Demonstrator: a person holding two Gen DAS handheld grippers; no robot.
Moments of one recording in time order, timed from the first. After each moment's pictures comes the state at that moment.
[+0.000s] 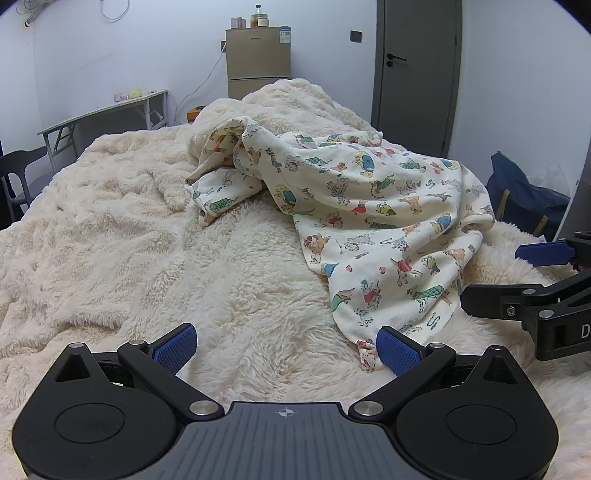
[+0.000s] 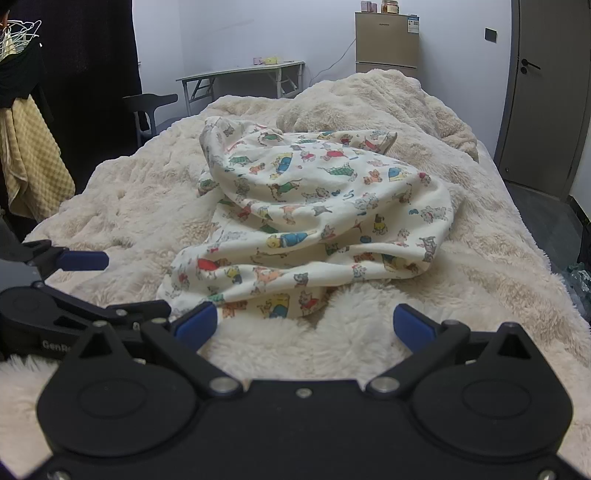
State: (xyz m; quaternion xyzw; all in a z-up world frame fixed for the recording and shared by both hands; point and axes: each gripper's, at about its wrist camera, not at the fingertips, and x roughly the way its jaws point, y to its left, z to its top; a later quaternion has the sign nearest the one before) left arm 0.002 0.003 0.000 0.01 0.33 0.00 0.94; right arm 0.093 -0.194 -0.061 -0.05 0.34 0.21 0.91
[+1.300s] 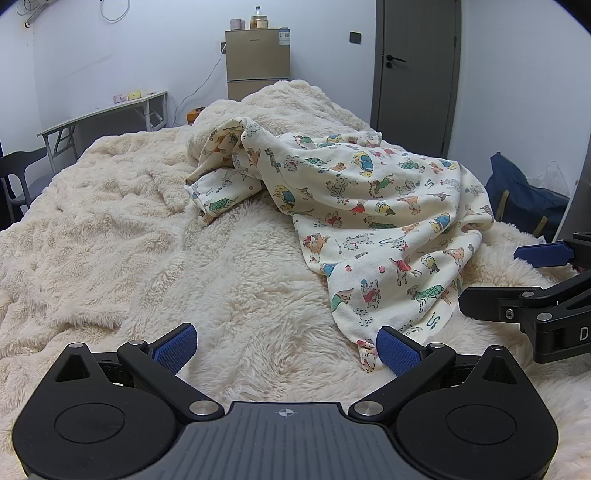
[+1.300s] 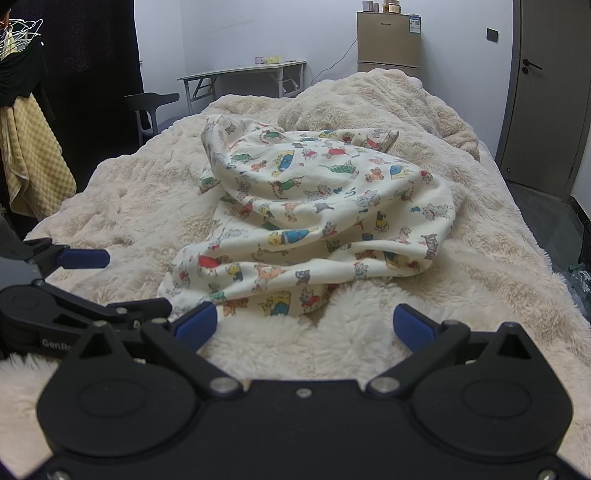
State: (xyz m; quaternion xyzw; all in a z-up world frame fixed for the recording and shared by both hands) left arm -0.001 0.001 0.000 0.01 0.33 0.00 0.94; right arm 0.090 -0.195 -0.062 -0.05 0.34 0.22 0.91
